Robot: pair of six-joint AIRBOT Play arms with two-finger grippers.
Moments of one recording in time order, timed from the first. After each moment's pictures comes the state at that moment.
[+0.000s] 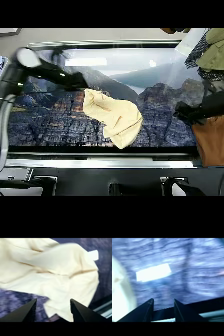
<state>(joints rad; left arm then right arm) -0.22 -1.56 1.80 1.10 -1.42 -1.71 -0.25 -1.09 1.08 1.90 -1.35 -1.44</state>
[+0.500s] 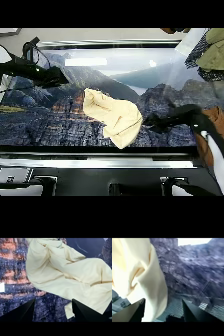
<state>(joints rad) -0.06 -1.52 1.80 1.13 -1.46 -1.67 -0.07 -1.34 0.82 2.30 -1.11 -1.68</state>
